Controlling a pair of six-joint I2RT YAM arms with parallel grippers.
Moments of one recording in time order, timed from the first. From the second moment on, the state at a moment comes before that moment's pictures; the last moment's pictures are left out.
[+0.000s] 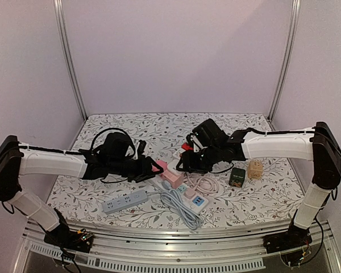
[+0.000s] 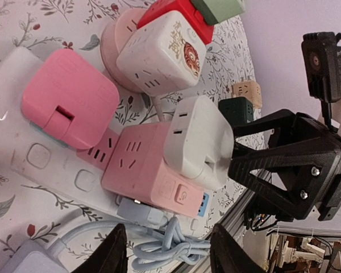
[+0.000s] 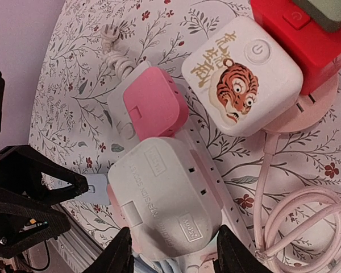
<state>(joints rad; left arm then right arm) -0.79 1.48 0.75 0.09 0.30 -0.93 0.90 1.77 1.25 -0.34 -0.15 0.72</state>
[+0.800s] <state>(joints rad) -0.79 1.61 0.79 0.15 0.33 -0.95 0.92 1.64 1.20 -0.23 -0.17 0.73</state>
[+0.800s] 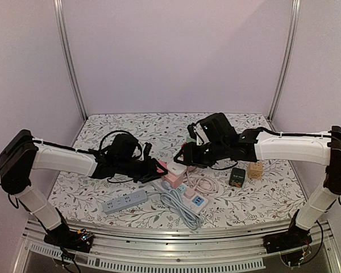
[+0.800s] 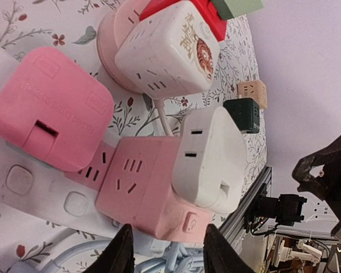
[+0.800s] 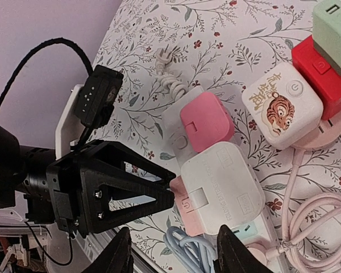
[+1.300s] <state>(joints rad) -0.79 1.64 0.80 0.17 0.35 -0.95 0.90 1.72 1.18 -0.23 -0.14 0.72</state>
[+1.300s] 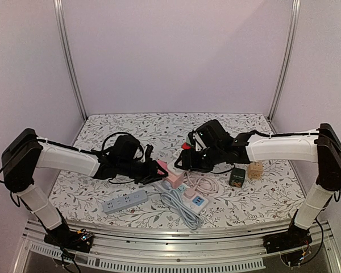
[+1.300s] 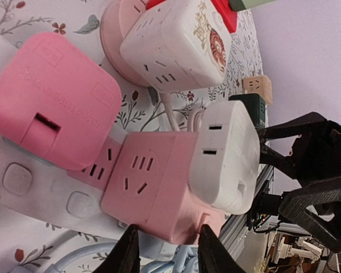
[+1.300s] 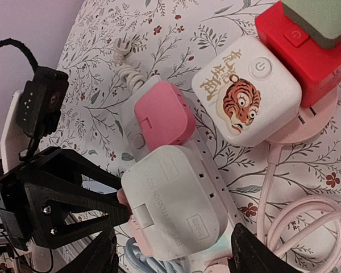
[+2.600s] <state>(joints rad) -0.79 1.67 0.81 0.20 0.36 -0.98 0.97 1.68 1.13 -0.09 -0.16 0.65</state>
